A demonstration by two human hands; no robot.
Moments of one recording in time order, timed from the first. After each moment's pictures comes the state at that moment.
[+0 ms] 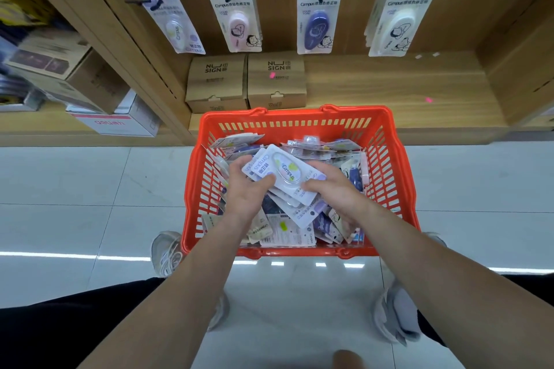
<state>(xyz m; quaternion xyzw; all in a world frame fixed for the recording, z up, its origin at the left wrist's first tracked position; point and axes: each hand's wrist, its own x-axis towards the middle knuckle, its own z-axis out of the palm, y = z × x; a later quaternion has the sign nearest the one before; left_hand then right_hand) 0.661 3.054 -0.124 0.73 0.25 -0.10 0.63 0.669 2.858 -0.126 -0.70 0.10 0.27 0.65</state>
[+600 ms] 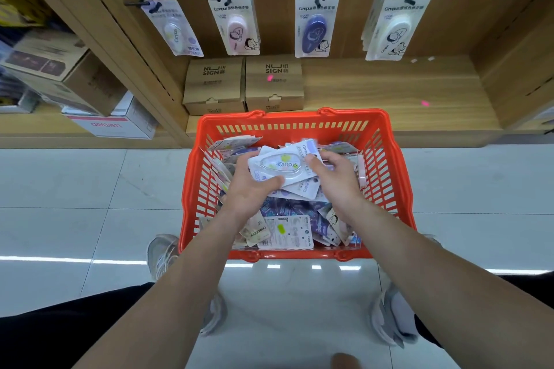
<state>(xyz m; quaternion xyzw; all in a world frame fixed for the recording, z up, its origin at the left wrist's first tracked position) 0.666 3.053 -0.105 0.76 0.17 -0.15 0.61 0.675 2.869 -0.115 -0.71 0.19 0.10 0.67</state>
